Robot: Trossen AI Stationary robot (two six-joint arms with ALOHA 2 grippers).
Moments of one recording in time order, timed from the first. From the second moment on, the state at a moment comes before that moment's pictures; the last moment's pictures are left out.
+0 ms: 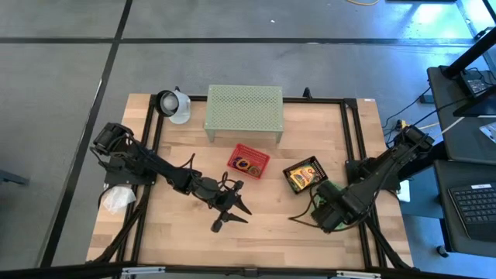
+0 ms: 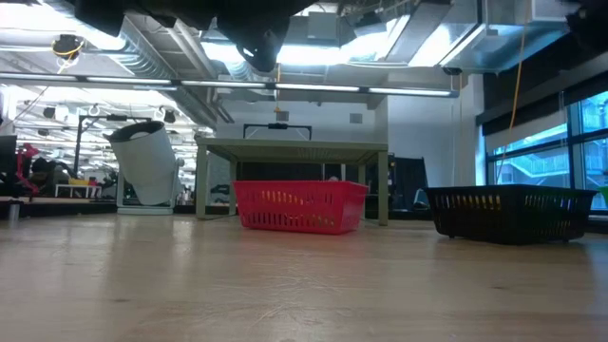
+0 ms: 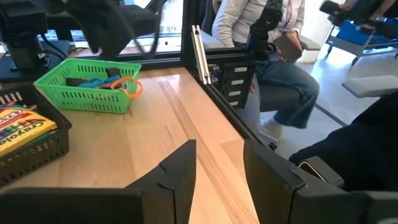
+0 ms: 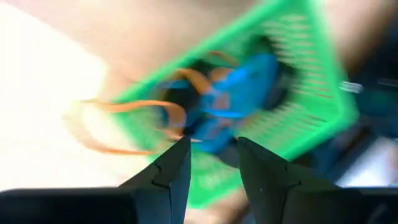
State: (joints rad) left arm -0.38 1.64 0.80 0.60 0.05 -0.09; right arm 0.77 1.52 1.11 -1.30 -0.01 1.70
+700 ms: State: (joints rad) left arm -0.38 1.64 0.80 0.58 0.05 -0.09; right arm 0.82 1.81 1.39 -1.24 0.12 1.29
